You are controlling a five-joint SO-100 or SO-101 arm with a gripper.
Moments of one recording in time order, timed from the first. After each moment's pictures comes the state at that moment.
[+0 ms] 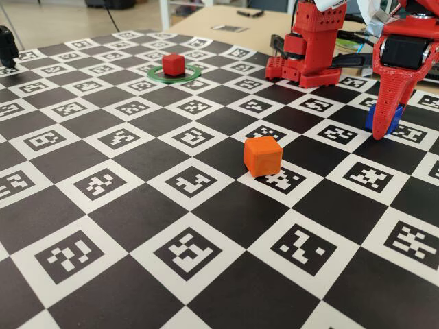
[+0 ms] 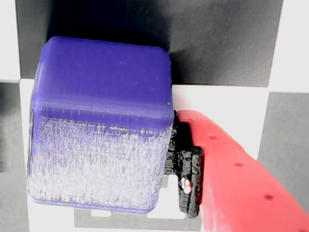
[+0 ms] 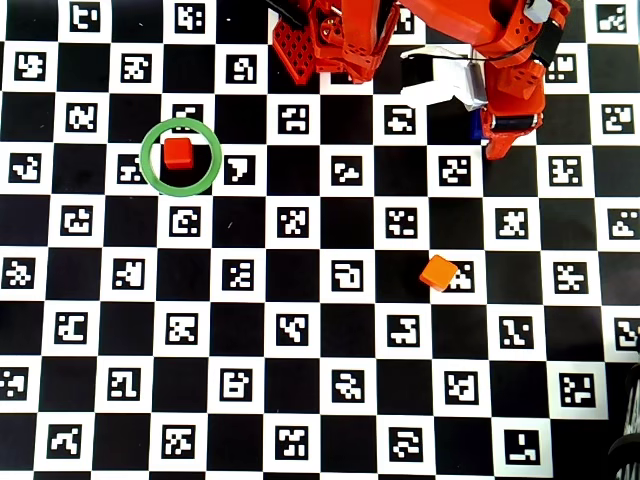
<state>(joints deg) -66.2 96.6 128.4 53.9 64.1</state>
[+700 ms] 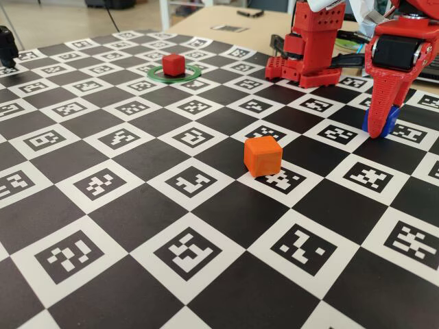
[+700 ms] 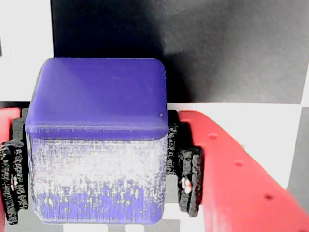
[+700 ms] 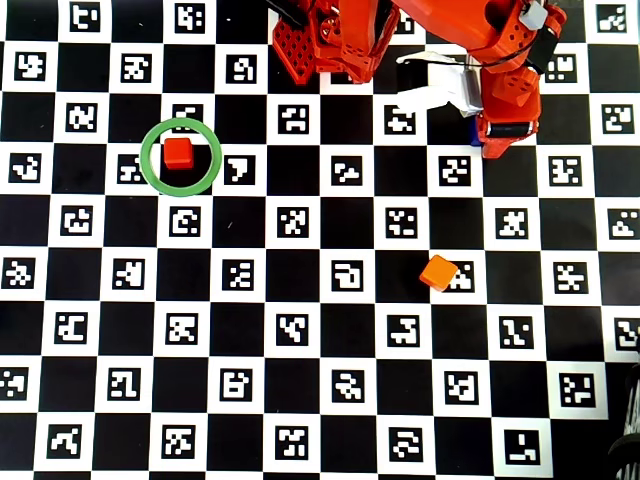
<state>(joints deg) -63.3 96.8 129.4 53.9 62.3</state>
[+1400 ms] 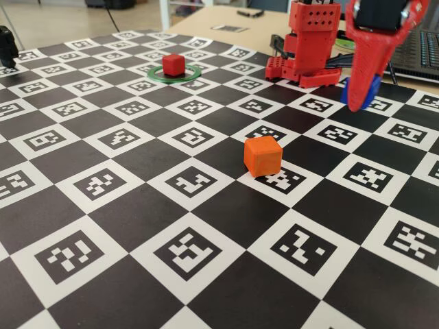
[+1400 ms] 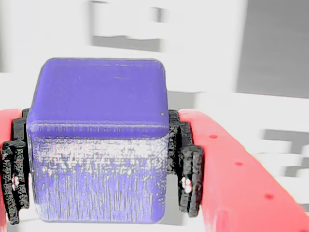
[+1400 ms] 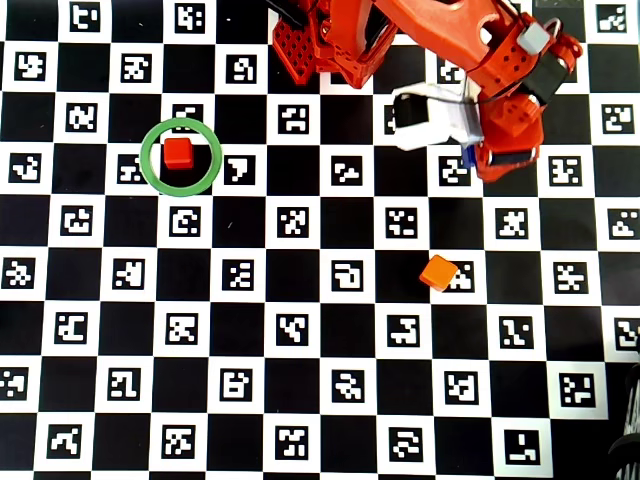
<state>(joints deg) -41.0 97.5 105.7 79.2 34.1</state>
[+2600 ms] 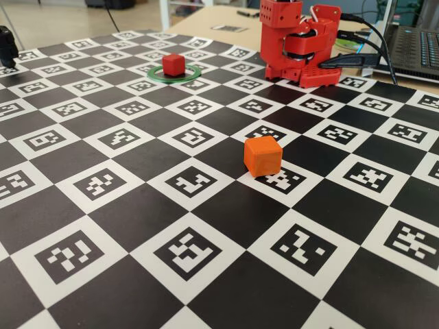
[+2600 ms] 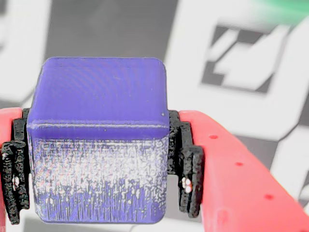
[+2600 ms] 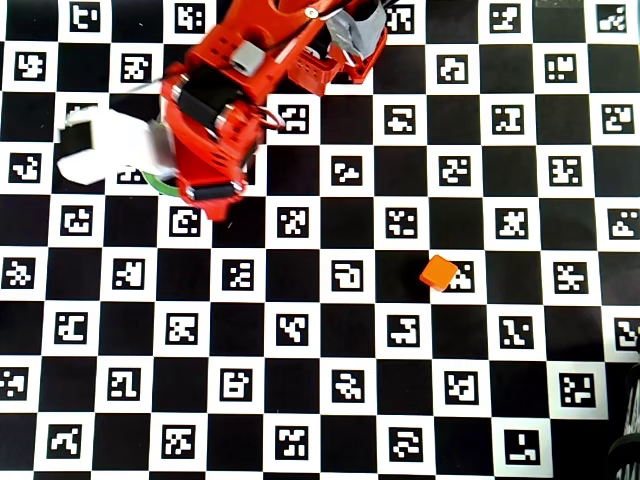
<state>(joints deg) 44.5 97.5 85.0 93.9 -51.5</state>
